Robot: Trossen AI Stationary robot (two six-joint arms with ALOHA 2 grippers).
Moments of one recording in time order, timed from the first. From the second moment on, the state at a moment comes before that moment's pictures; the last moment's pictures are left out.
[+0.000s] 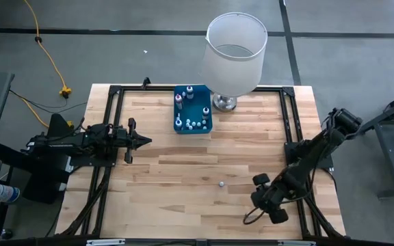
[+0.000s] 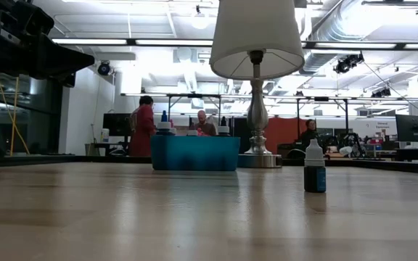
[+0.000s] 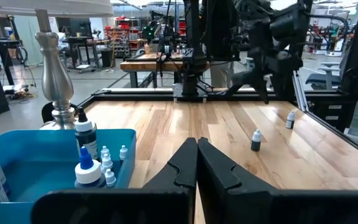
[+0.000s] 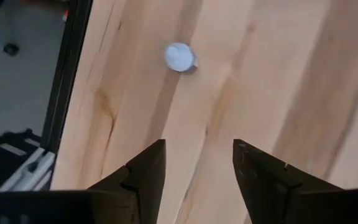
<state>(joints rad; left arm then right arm) 0.03 0.01 0.01 0.01 0.01 0.02 0.78 1.46 0.87 -0.59 -0.07 0.54</state>
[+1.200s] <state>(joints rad) 0.03 0.01 0.01 0.01 0.01 0.02 0.79 1.65 0.90 -0.35 -0.01 0.17</state>
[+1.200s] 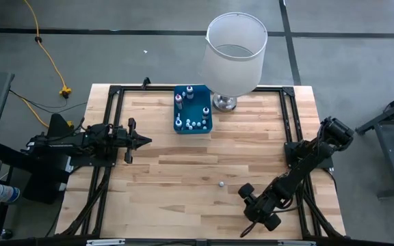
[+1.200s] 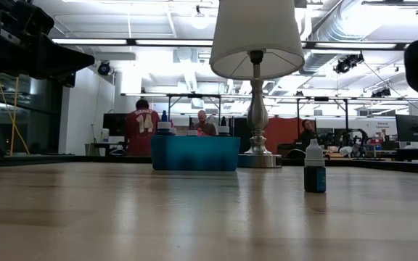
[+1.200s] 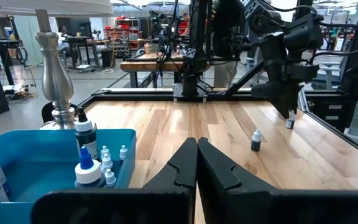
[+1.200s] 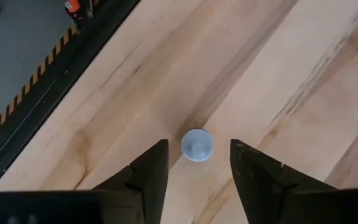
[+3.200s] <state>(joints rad) 0.03 0.01 0.01 0.01 0.01 0.02 0.76 1.67 1.02 -0.43 0.05 0.18</state>
